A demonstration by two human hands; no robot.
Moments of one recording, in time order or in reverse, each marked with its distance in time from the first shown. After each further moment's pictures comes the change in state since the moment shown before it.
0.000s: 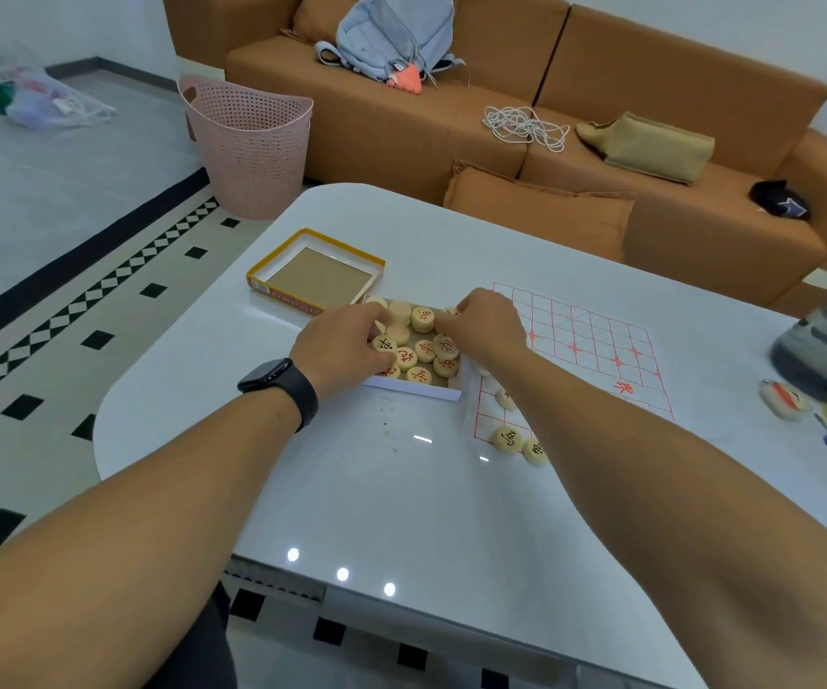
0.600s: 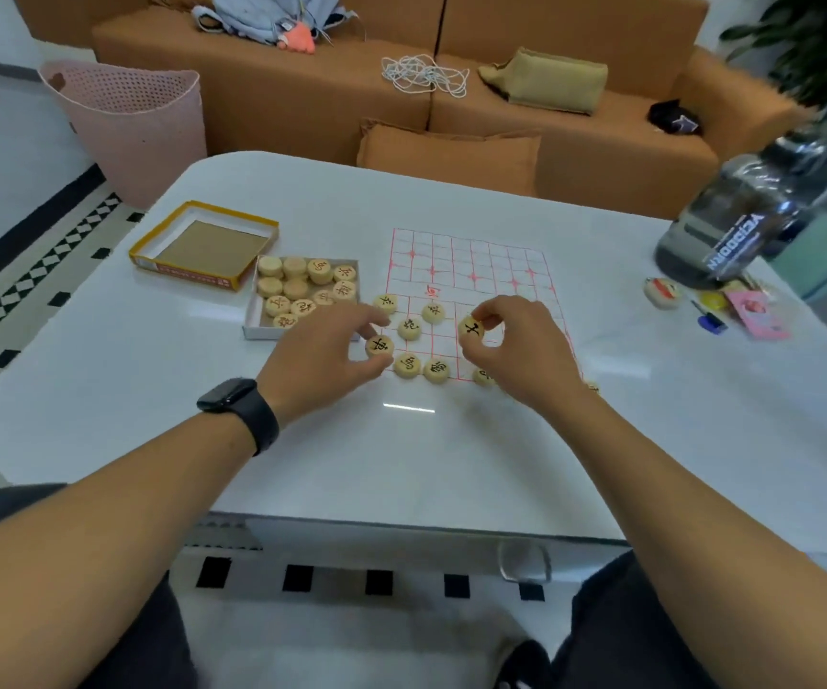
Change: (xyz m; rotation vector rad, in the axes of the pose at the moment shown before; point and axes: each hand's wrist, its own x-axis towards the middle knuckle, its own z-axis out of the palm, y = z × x) left_hand -0.065 0.081 0.052 -0.120 -0.037 0.350; right_hand -0.158 0.137 -0.097 -0.009 0.181 -0.143
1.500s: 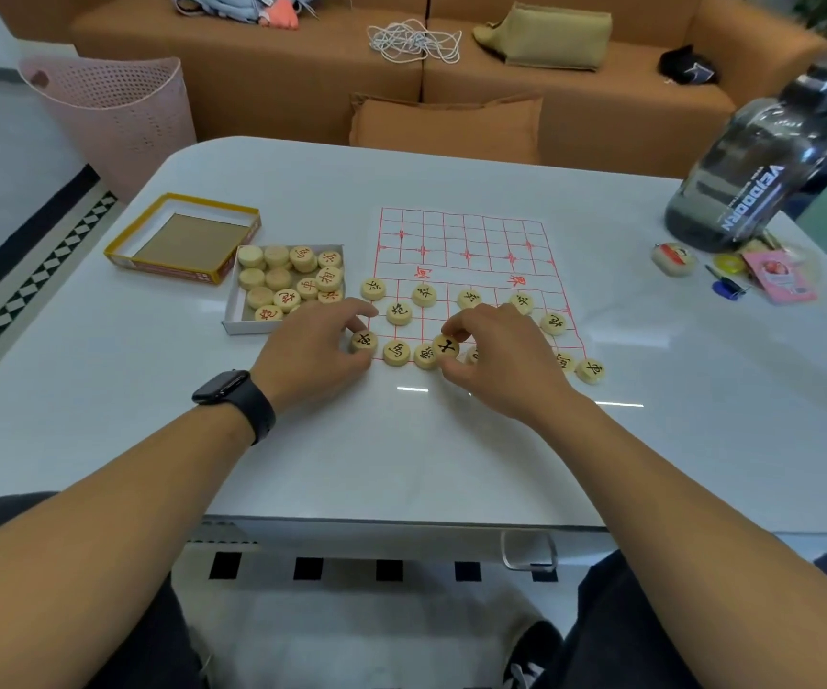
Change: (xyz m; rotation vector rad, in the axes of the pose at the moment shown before) left_hand 0.017 -0.018 0.022 0.105 -0.101 -0.079; right_hand -0.015 0.008 0.016 -0.119 -0.130 -0.147
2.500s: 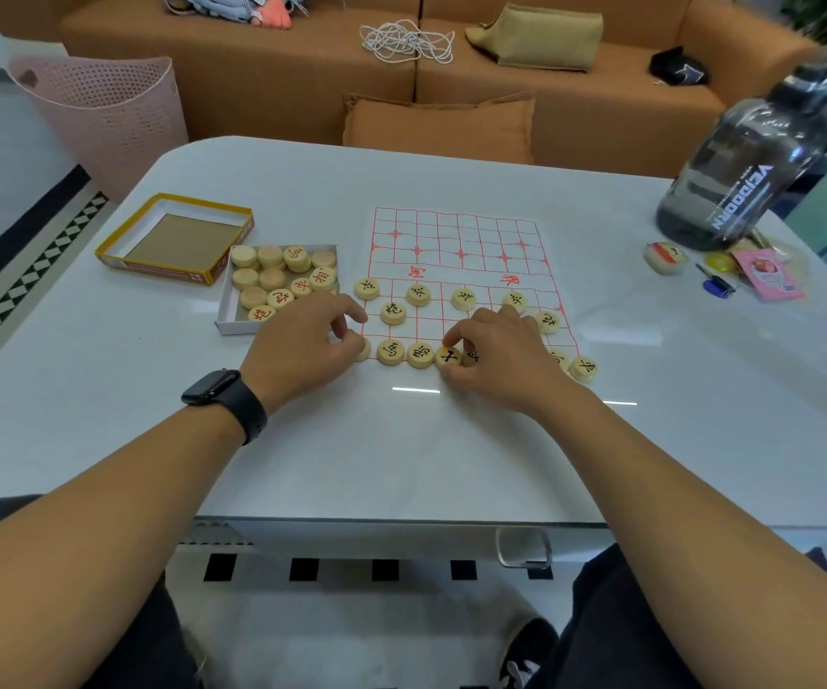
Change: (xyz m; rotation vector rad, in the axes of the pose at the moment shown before) left_hand -0.006 0.018 -0.014 -0.060 0.056 -0.031; right_hand 0.007 0.016 0.006 -0.084 -0.128 0.023
